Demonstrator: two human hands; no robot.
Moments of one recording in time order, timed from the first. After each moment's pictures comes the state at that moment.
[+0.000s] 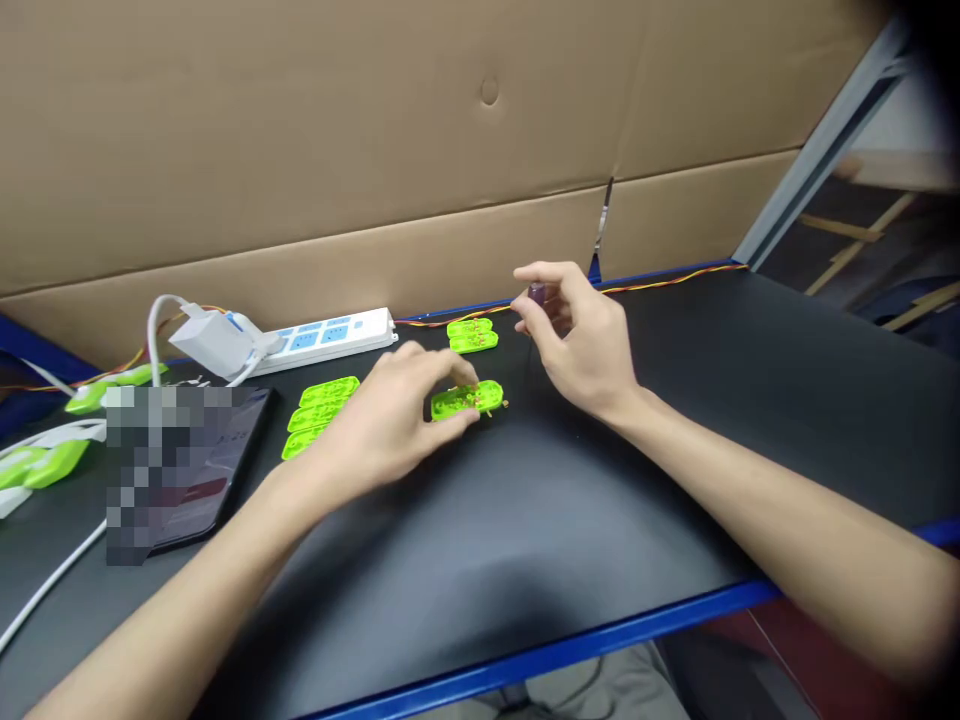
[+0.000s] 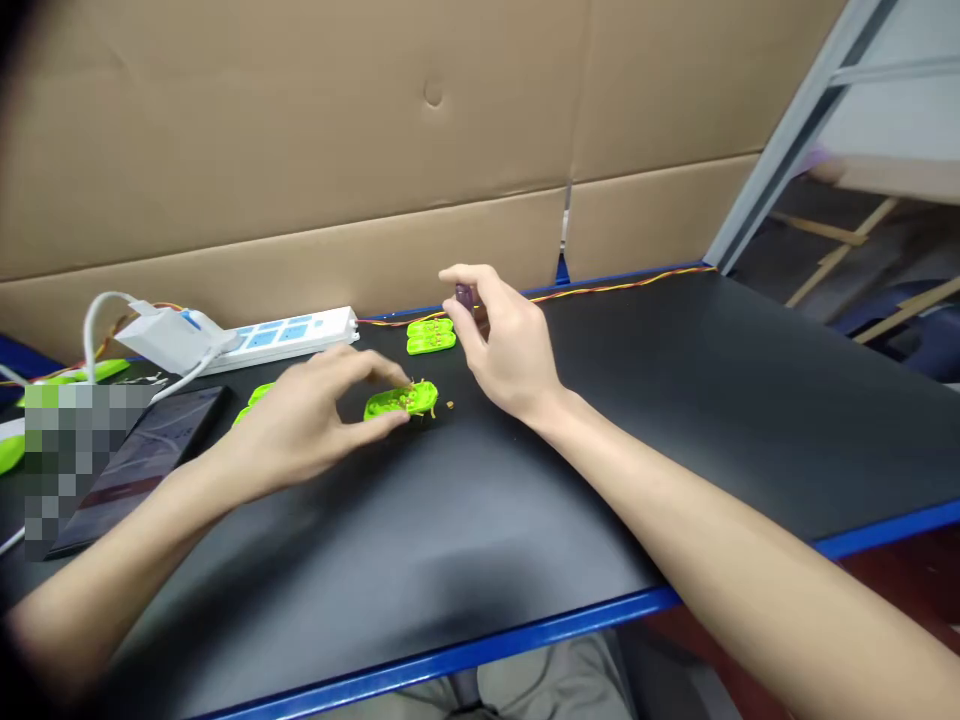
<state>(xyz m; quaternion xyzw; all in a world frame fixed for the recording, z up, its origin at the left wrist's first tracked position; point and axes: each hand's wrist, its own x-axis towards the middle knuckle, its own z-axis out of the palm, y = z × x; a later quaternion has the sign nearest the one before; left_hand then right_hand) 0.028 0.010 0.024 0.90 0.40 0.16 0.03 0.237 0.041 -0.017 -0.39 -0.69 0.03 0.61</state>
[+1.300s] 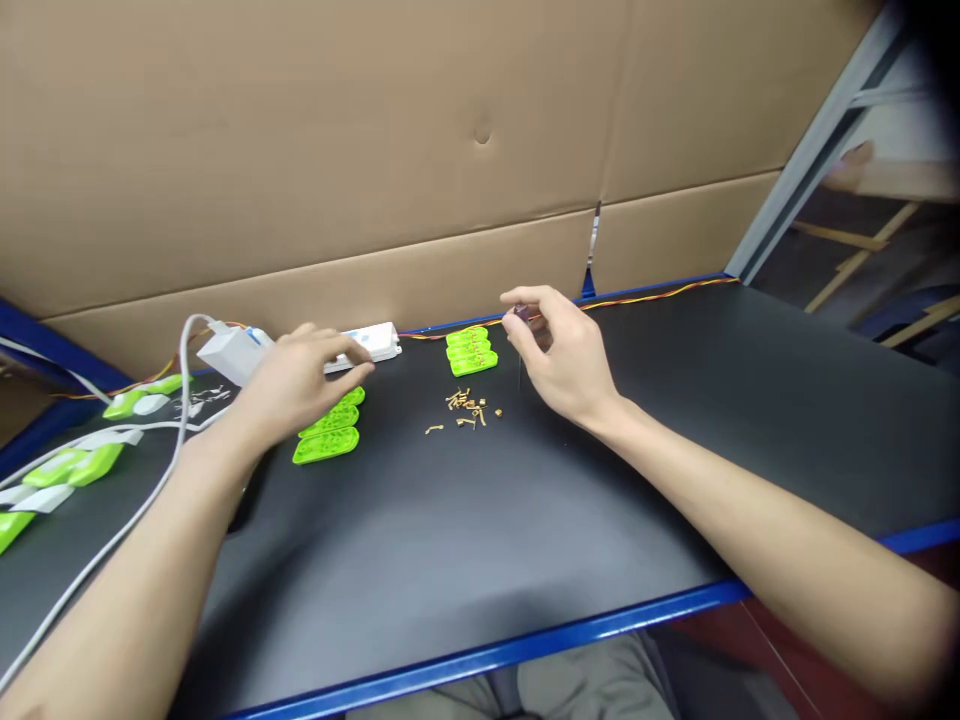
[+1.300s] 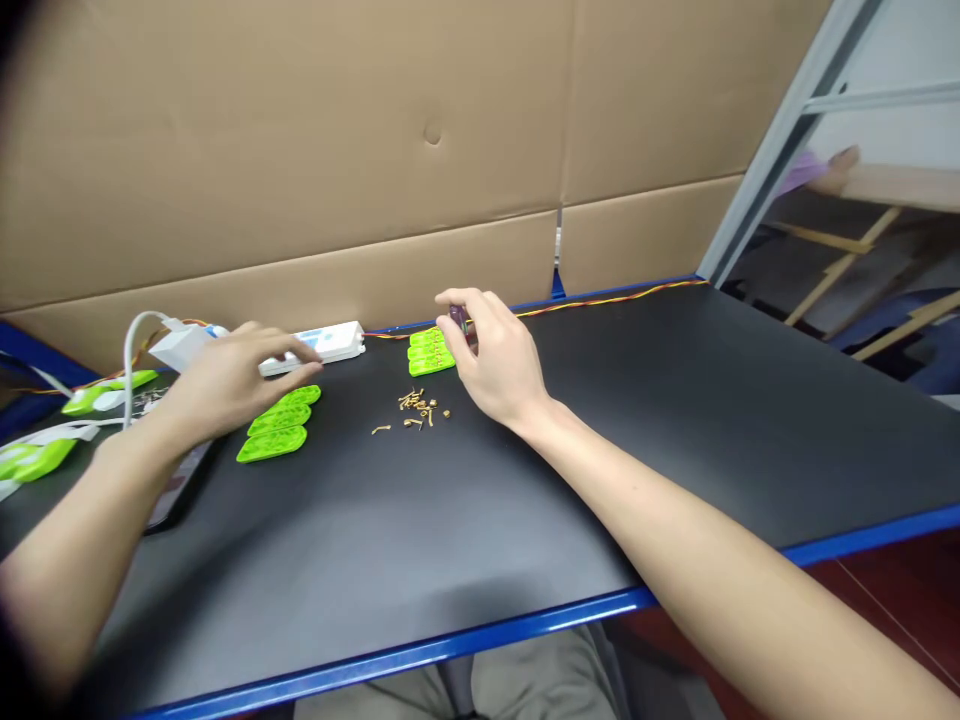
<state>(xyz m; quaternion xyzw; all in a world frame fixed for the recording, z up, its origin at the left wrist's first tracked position) -0.048 0.047 0.046 0.86 0.50 0.09 -0.10 0.236 0.041 -0.016 -0.41 -0.70 0.04 0.58</state>
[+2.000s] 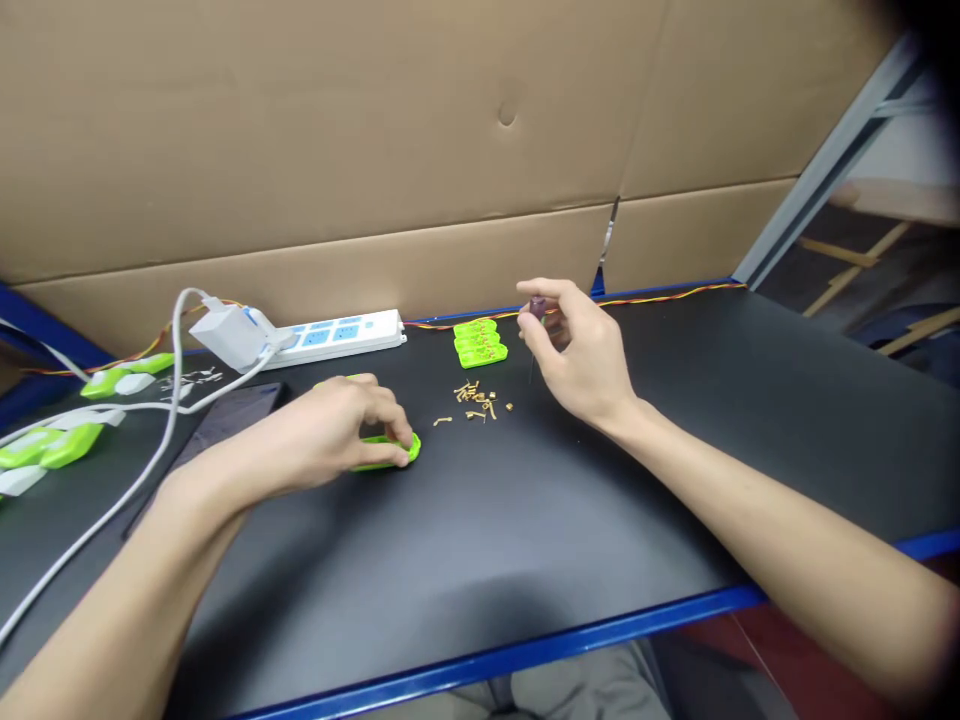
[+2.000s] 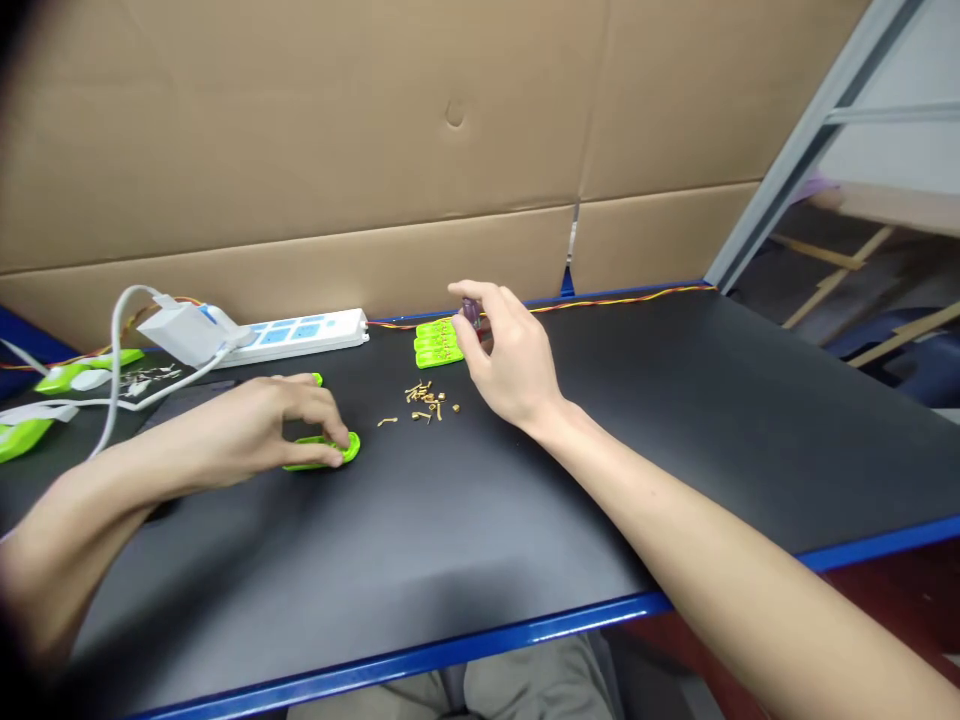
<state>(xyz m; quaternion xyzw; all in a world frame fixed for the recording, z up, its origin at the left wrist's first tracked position) -0.034 0.015 0.034 0.89 0.43 -0.02 0.13 0.235 0.038 -0.019 -0.40 -0.71 0.03 0.58</state>
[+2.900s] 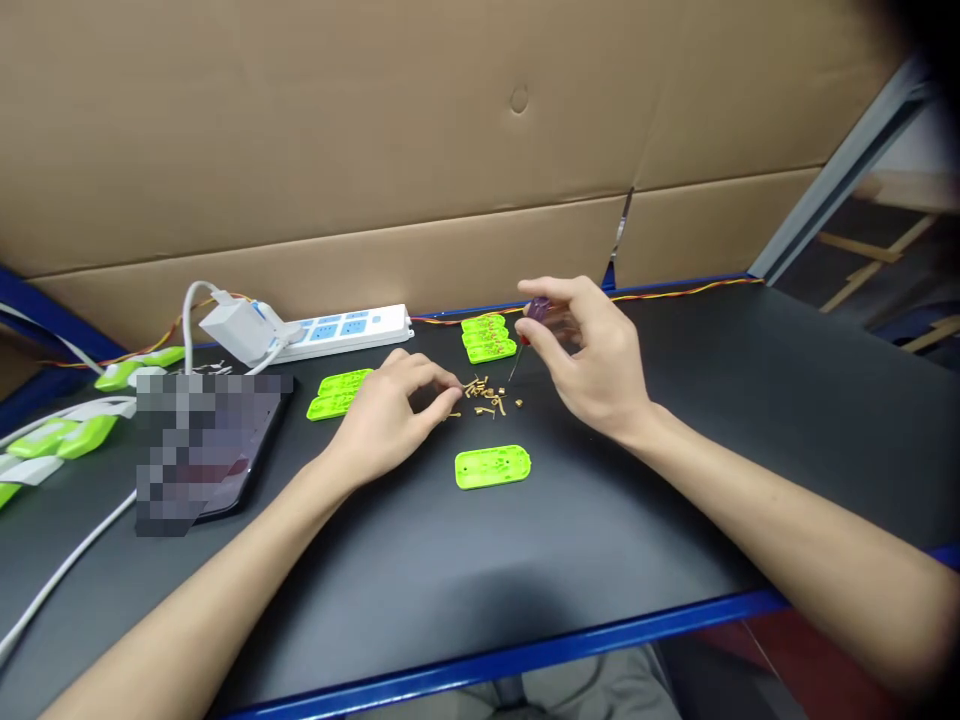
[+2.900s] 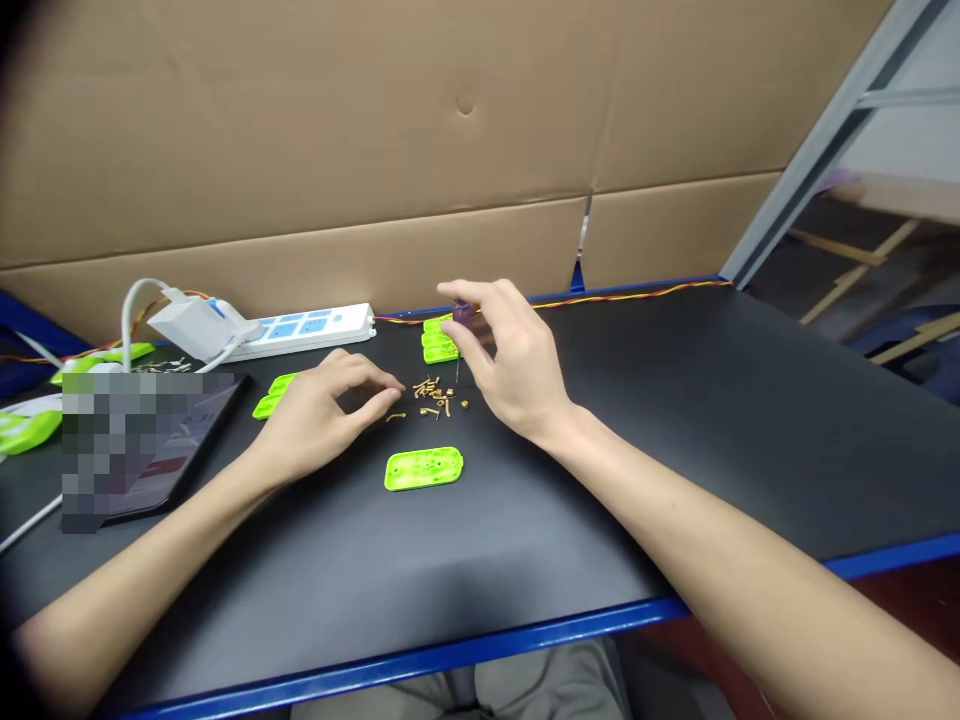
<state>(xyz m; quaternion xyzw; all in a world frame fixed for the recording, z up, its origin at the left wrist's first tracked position) 0.003 0.016 -0.006 0.85 0.45 0.25 0.06 0.229 0.025 -0.014 -0.35 -0.73 0.02 0.59</state>
